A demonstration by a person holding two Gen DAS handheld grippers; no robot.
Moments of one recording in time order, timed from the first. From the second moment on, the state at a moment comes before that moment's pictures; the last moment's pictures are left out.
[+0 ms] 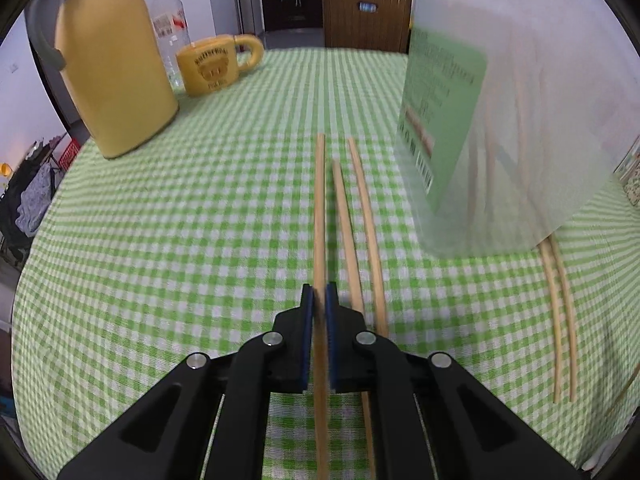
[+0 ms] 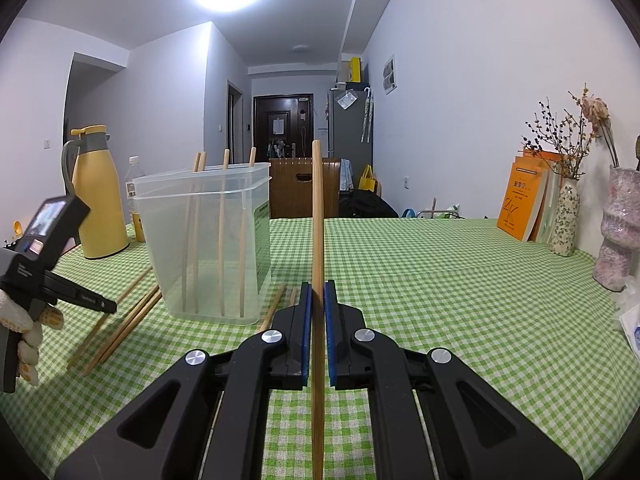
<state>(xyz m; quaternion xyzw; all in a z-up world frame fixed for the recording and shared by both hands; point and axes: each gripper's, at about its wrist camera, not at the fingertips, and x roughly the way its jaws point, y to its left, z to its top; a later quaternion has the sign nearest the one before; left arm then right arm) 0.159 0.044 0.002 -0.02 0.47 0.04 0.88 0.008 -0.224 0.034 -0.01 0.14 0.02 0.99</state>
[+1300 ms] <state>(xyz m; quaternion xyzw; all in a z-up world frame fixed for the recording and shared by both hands) 0.065 0.010 0.084 -0.03 0.25 0.02 0.97 0.008 -0.224 0.034 -0.01 0.14 0.02 0.99</state>
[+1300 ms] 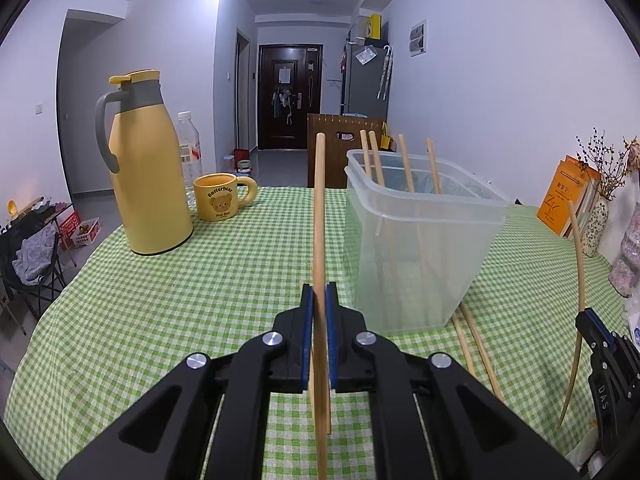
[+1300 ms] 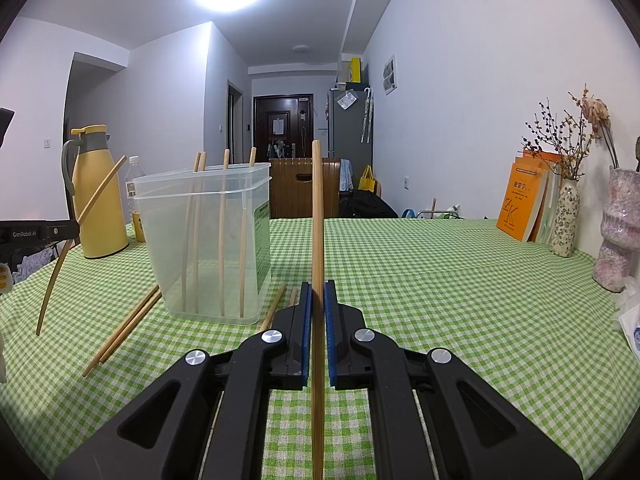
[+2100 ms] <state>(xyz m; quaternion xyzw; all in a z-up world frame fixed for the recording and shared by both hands) 0.053 0.003 0.101 -0.04 0.22 0.02 0.97 0.000 -0.225 0.048 0.00 0.11 0.02 0.99</state>
